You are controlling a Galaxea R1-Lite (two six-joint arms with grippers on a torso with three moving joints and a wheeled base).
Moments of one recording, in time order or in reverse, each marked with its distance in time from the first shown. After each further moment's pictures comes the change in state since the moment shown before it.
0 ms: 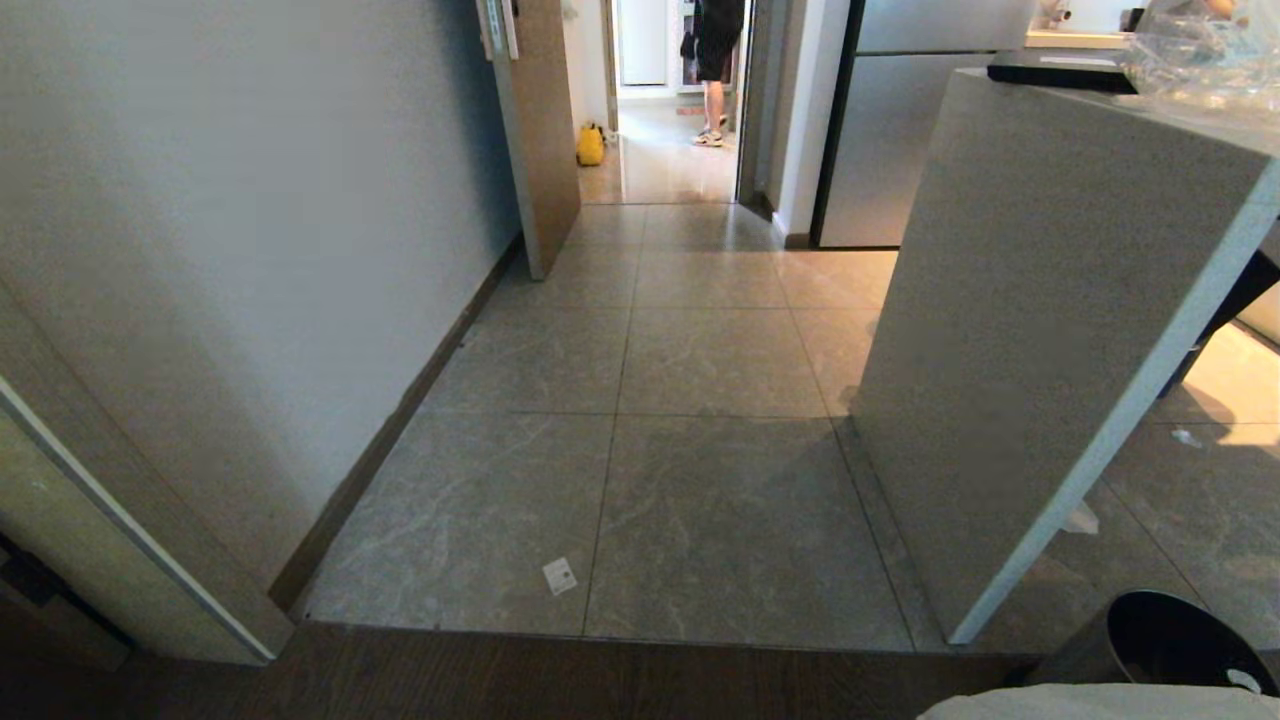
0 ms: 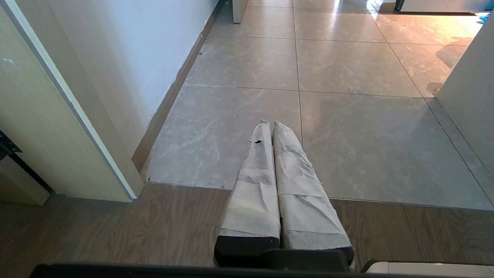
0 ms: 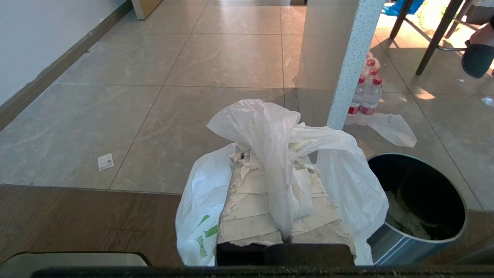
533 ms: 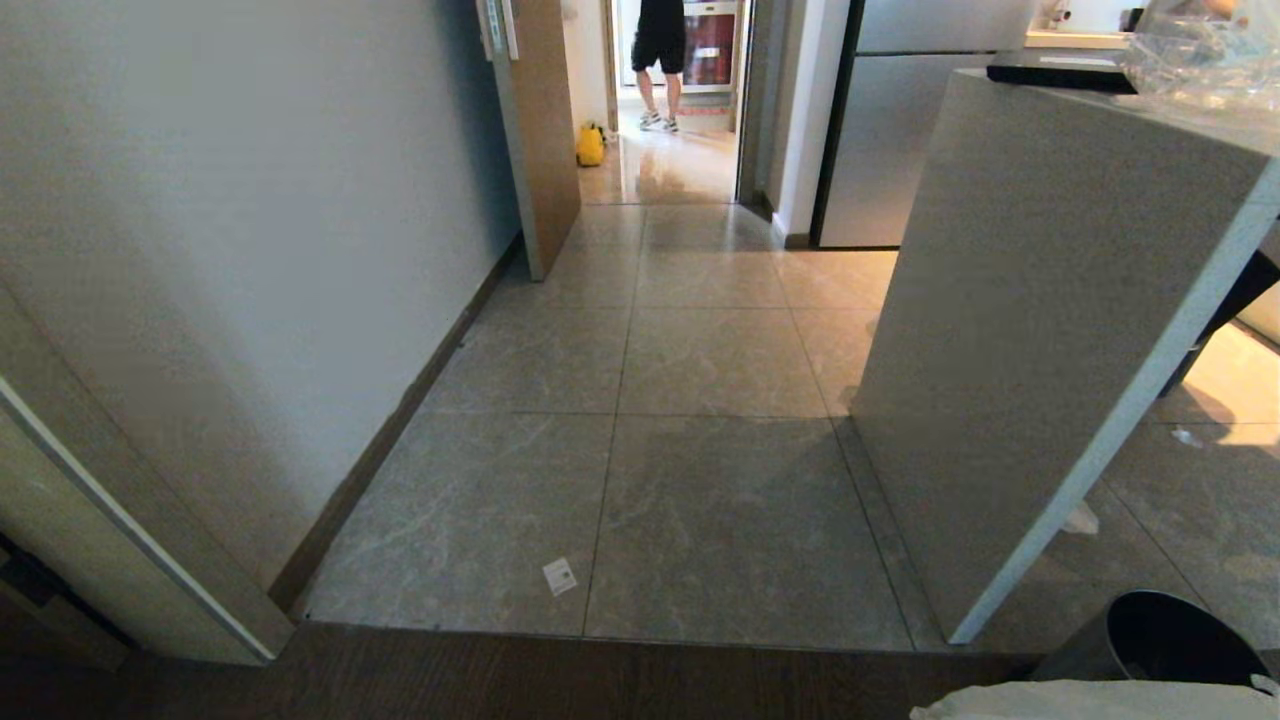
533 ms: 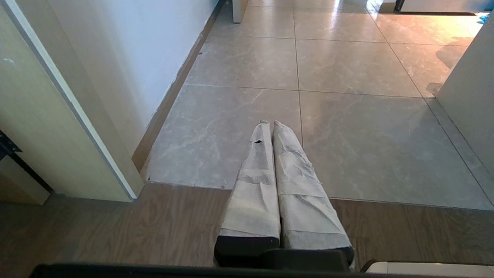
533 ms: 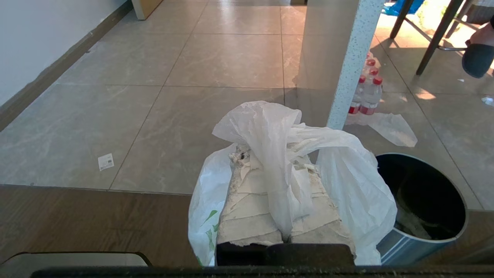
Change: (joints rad) left arm 0.000 0.000 0.000 0.000 0.000 -0.003; right arm 0.000 0.000 0.000 0.000 0.000 0.000
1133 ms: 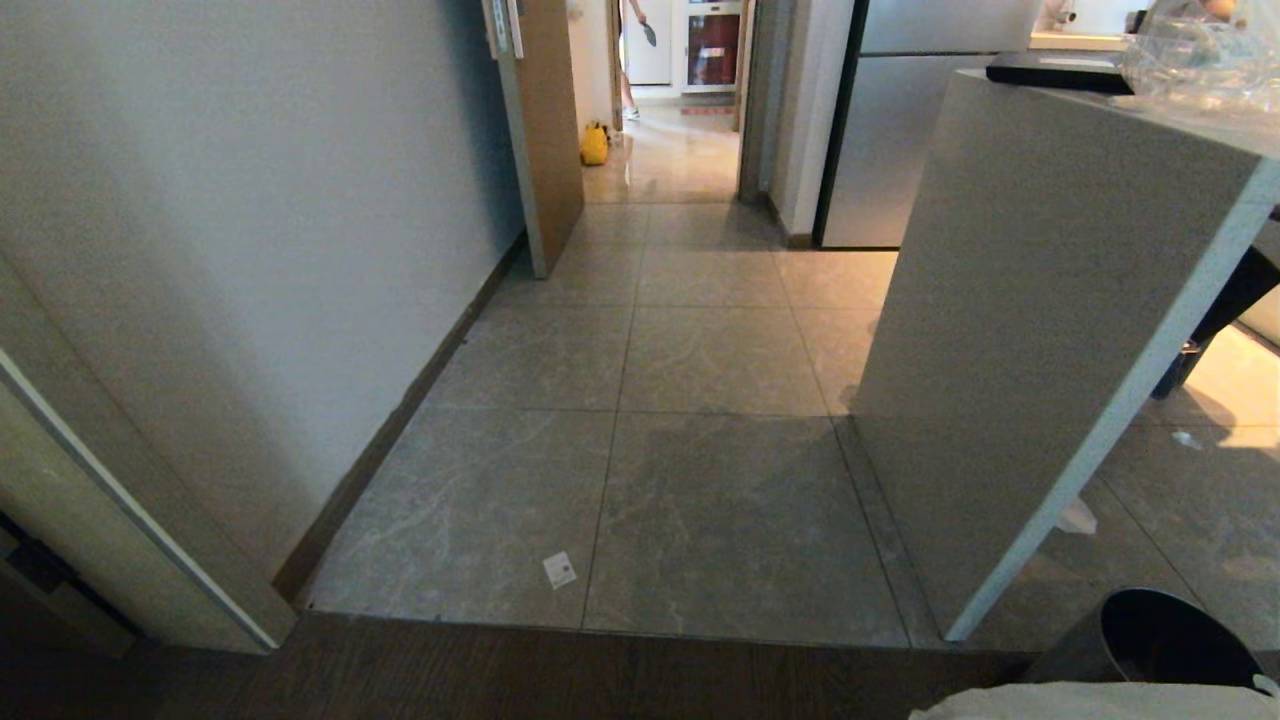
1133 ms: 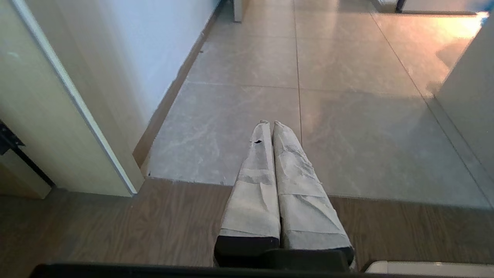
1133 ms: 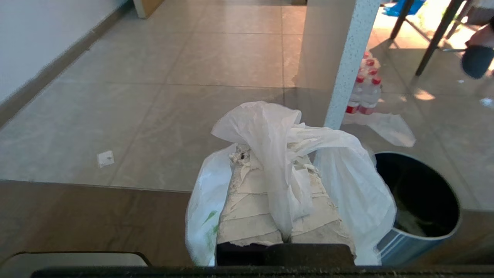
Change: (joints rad) left arm 0.000 0.000 0.000 0.001 0.000 0.003; right arm 0.000 0.000 0.000 0.000 0.000 0.000
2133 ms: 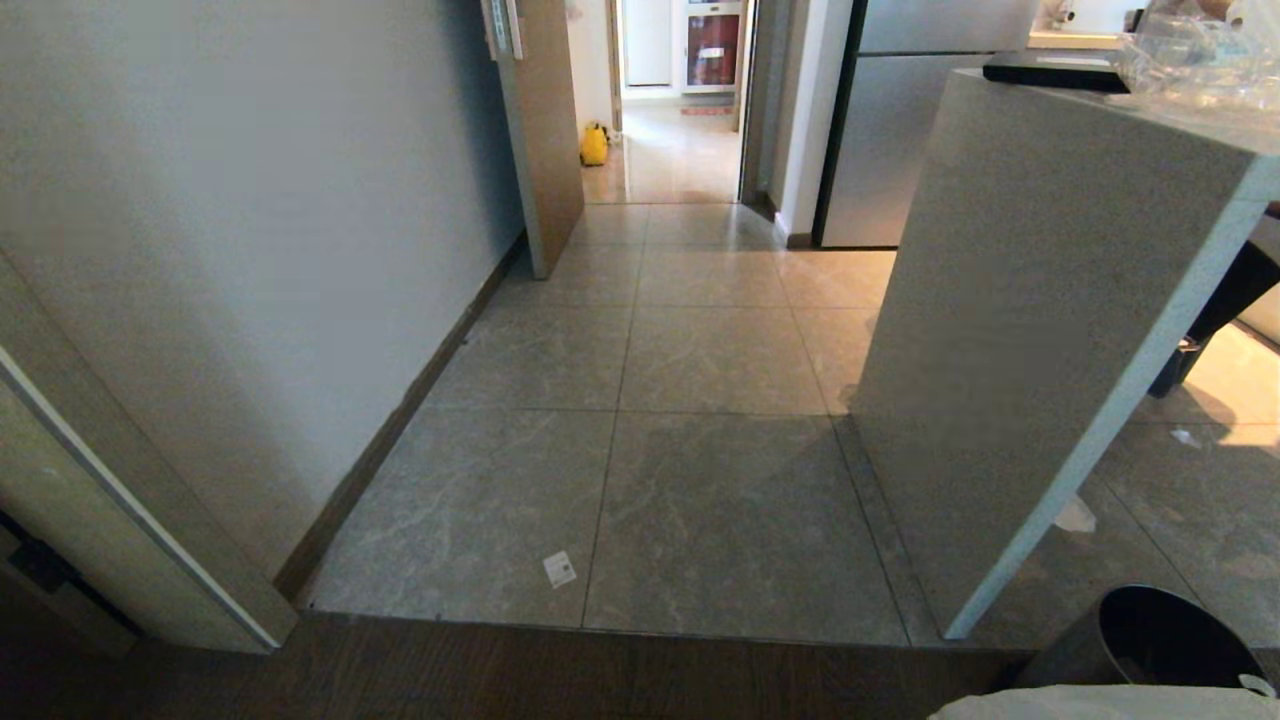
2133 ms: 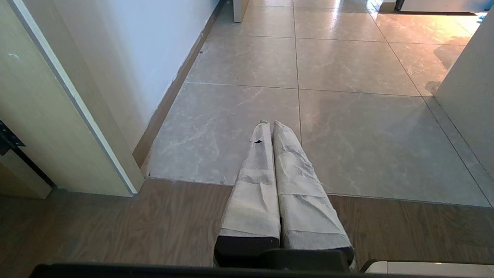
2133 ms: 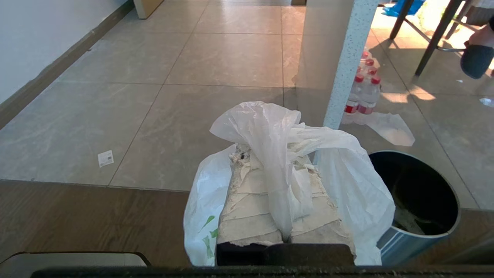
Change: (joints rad) left arm 0.000 0.000 0.000 -0.001 0.000 0.000; right arm 0.000 0.000 0.000 0.000 0.000 -0.004
